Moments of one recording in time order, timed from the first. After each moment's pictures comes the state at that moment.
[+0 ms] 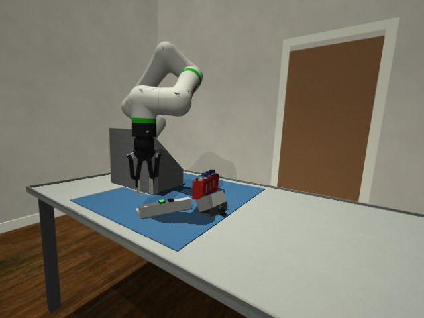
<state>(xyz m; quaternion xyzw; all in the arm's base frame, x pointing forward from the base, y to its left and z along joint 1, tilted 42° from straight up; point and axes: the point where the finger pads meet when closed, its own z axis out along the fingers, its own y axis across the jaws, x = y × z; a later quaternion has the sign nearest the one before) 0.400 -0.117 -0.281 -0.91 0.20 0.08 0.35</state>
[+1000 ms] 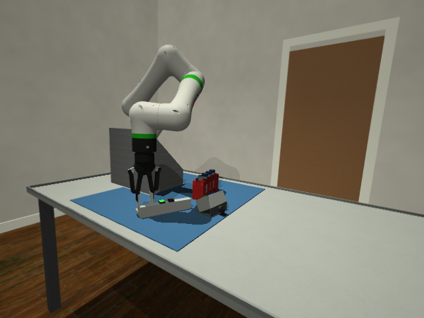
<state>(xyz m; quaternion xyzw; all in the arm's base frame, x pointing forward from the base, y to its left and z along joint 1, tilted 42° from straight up) 0.401 -0.078 -0.324 -0.91 0.20 0.08 0.35</state>
